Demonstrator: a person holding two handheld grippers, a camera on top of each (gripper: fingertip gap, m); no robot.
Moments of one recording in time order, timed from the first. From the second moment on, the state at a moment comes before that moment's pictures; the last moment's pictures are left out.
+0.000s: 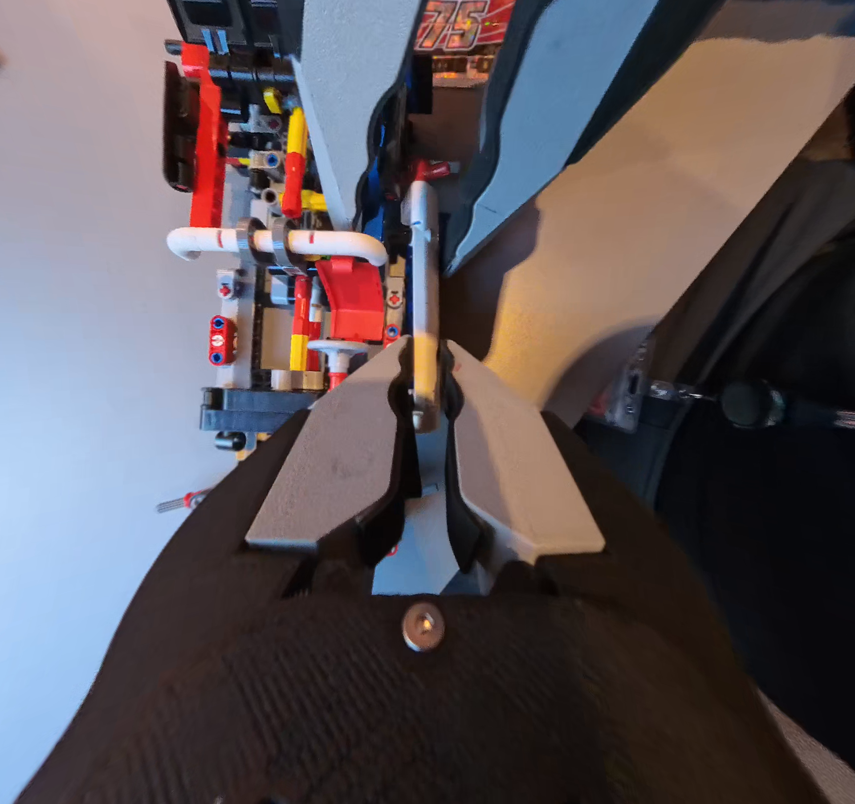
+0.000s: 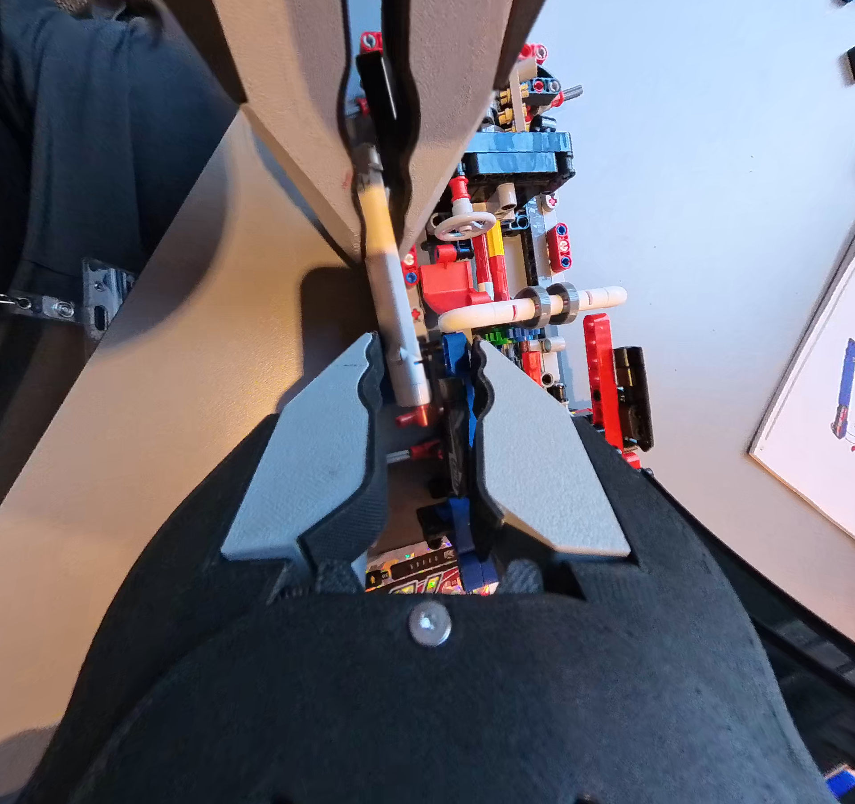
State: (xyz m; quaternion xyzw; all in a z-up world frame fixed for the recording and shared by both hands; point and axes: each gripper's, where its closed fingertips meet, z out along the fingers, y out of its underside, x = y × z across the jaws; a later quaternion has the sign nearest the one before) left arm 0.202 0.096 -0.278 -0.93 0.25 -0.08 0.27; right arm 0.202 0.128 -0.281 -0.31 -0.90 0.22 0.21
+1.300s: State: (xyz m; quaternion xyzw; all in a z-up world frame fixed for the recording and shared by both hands) left arm 0.202 0.097 -0.269 -0.90 0.13 -0.38 0.19; right arm 0.200 0.133 -0.274 -0.37 -0.89 0.23 0.16
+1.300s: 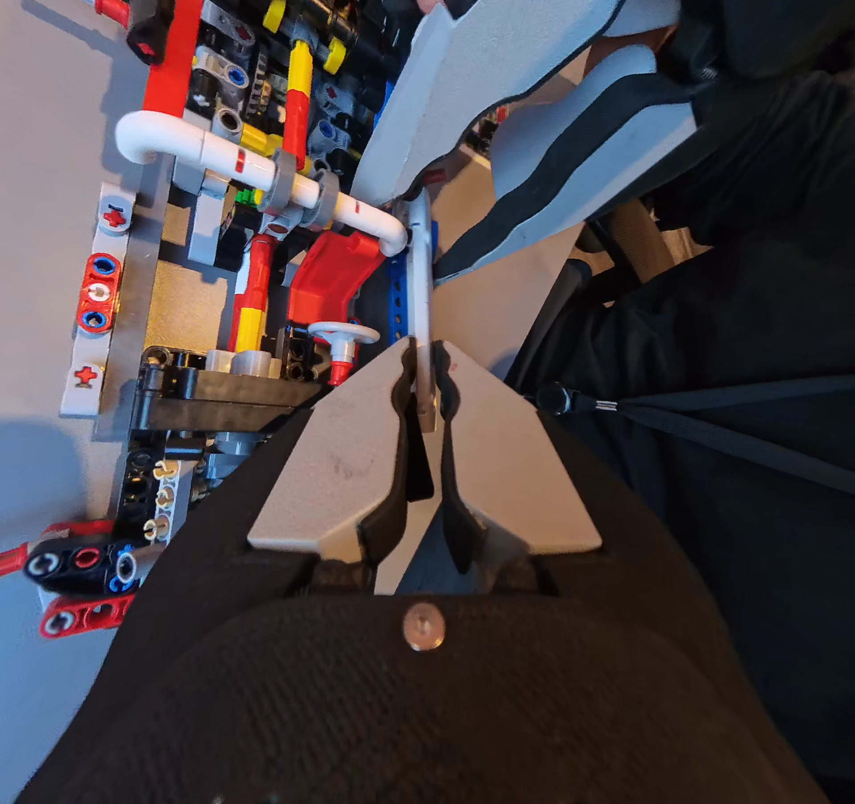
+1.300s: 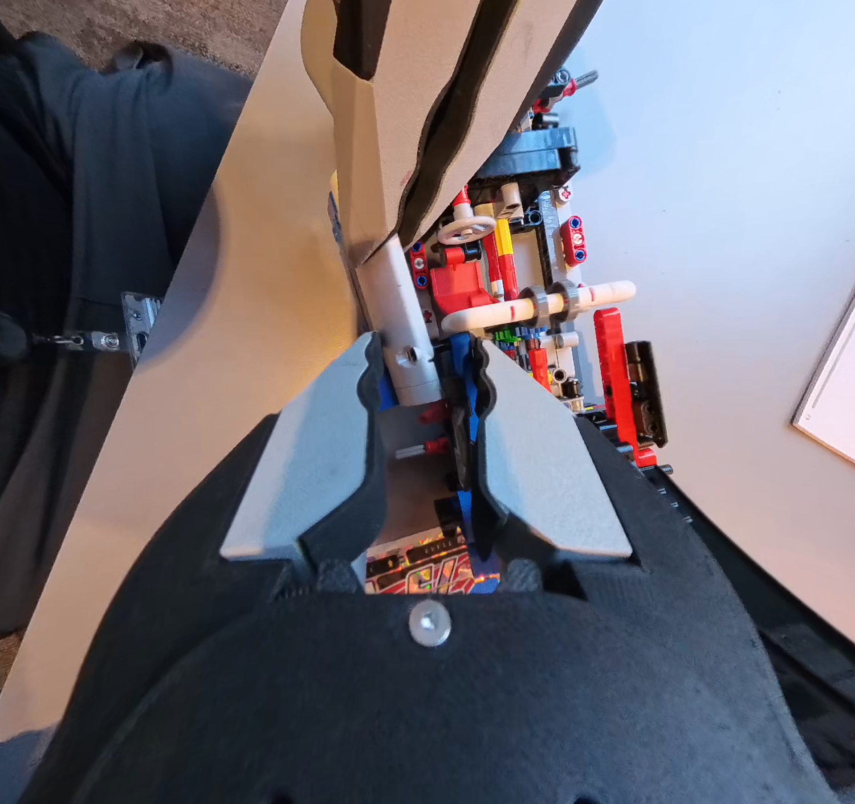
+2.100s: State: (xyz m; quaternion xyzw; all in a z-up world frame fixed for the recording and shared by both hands) left arm 0.202 0.101 -0.269 -0.90 0.13 -0.37 0.17; right arm 0.204 0.135 -0.280 -0.36 -0.89 0.22 0.15
